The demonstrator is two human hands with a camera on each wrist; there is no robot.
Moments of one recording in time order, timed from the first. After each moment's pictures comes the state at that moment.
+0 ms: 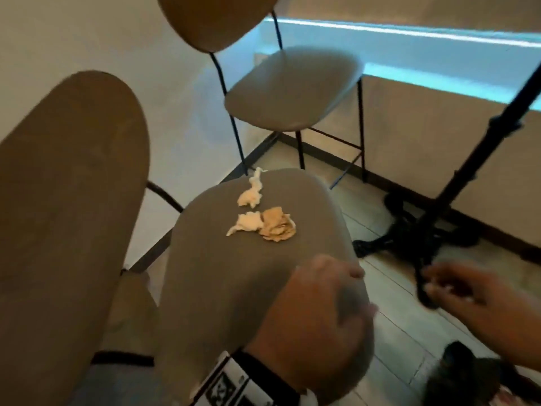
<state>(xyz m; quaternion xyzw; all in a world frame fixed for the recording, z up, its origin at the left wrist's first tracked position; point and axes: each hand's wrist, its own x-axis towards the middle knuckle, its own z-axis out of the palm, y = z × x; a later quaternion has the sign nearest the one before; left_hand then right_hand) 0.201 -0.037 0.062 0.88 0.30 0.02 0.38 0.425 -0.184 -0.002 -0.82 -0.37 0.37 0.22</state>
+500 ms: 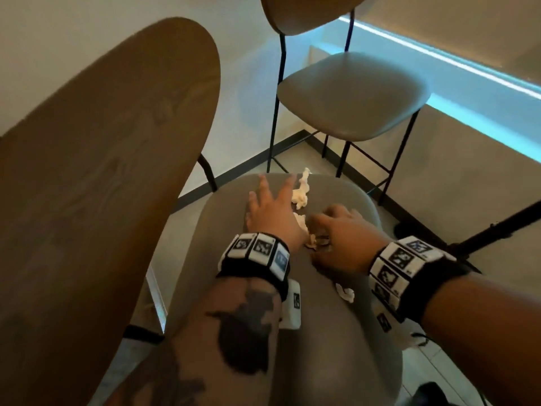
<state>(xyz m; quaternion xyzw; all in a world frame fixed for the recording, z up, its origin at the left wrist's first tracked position) 0.188 0.138 0.013 0.77 0.56 0.02 0.31 0.328 0.064 0.013 -0.73 -0.65 0.23 -0.04</state>
